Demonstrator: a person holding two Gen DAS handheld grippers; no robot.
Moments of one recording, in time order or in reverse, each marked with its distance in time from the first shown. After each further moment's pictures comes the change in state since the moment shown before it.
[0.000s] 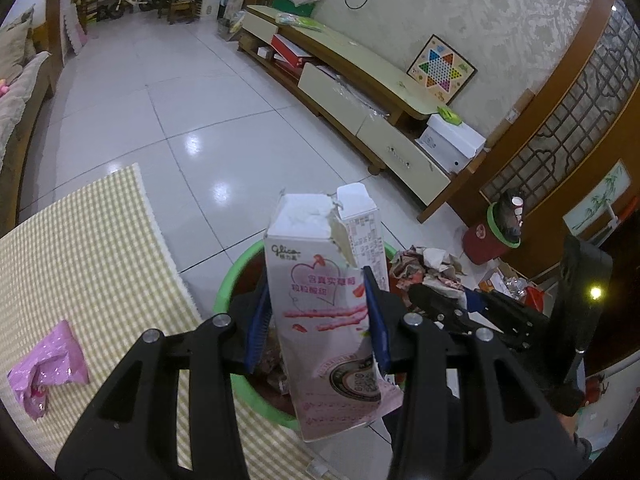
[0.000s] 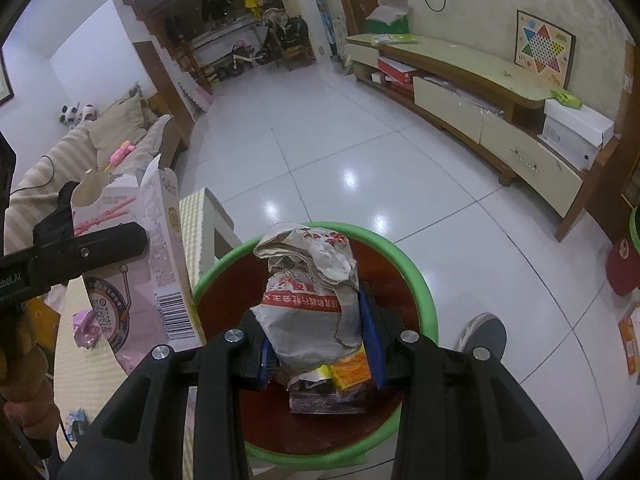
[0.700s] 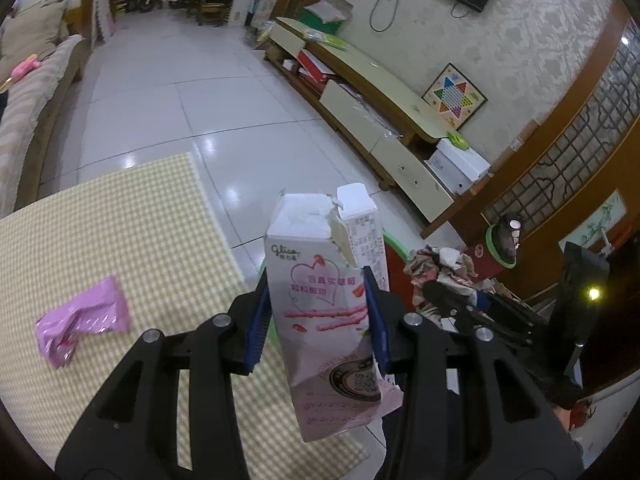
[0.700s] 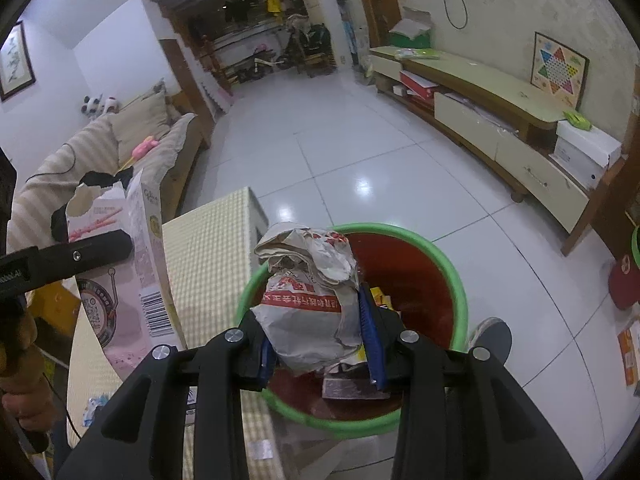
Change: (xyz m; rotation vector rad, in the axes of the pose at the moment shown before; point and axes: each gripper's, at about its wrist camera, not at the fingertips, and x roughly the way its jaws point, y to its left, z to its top) left arm -0.072 0.031 -0.027 -0.086 -0.052 0.017; right arm -0.039 0.038 -0.010 -0.056 -0.031 0.037
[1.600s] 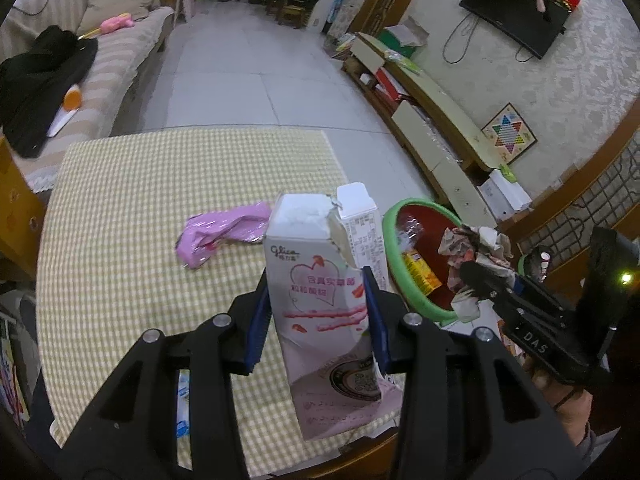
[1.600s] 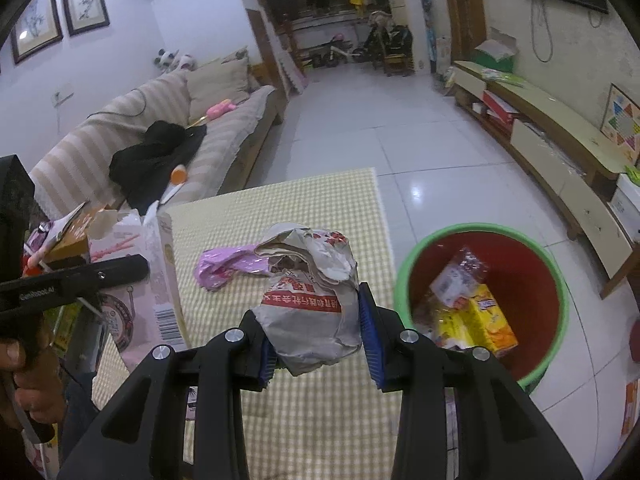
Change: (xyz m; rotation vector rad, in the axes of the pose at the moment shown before) left arm -0.131 0.114 -0.083 -0.197 -0.050 0.151; right arm -0.019 0.147 -0.032 -0.205 0.028 0.150
